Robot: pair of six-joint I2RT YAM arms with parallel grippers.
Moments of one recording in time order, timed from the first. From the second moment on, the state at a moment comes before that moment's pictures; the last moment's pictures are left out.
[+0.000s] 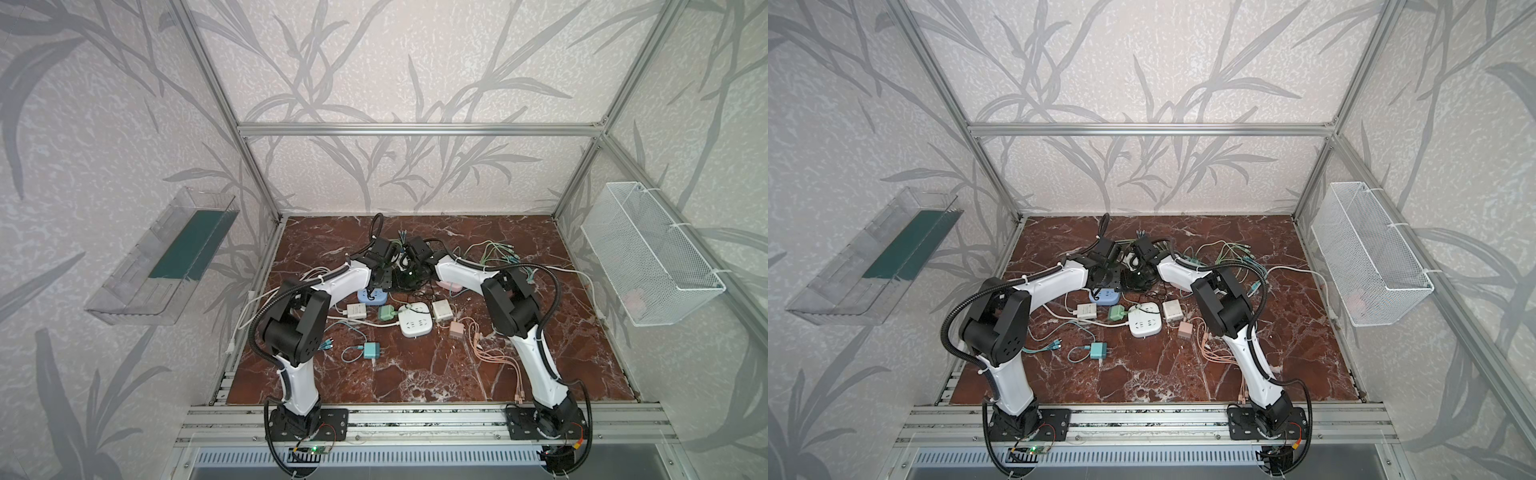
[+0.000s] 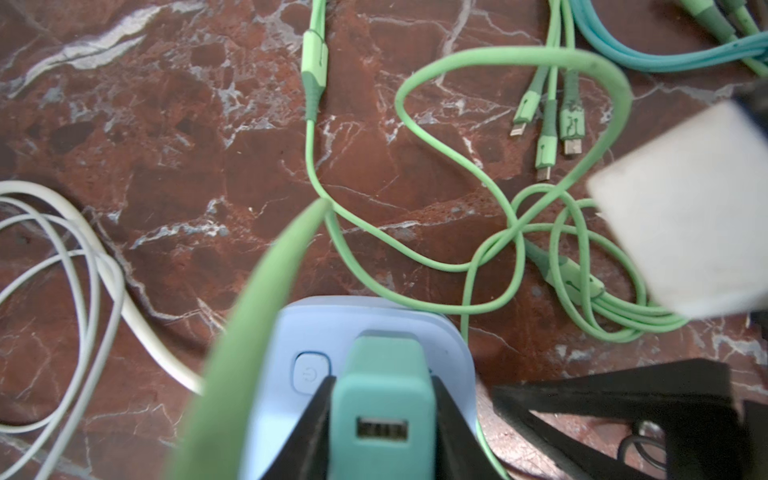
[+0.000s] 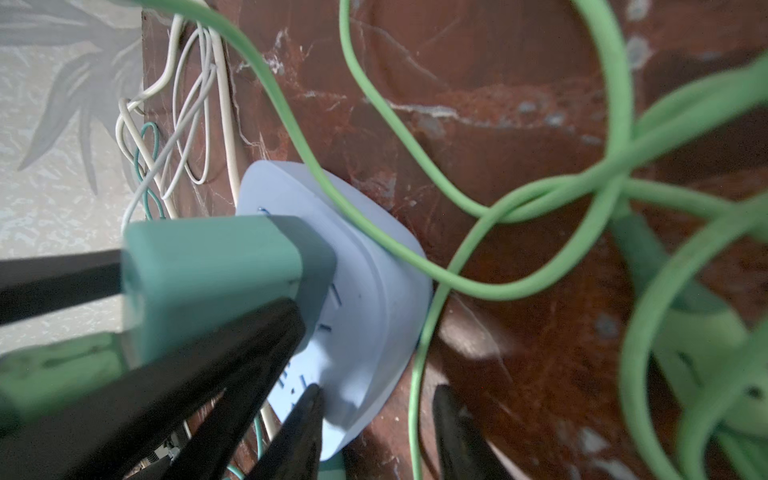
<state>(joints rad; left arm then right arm) -0.45 1.86 1.25 -0.50 -0.26 -0.41 0.66 2.34 1.77 -0.42 -0.57 0.51</state>
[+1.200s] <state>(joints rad) -0.44 1.84 1.26 -0.52 -0.22 -0.38 0.67 2.40 1.89 -0.50 -0.56 0.49</state>
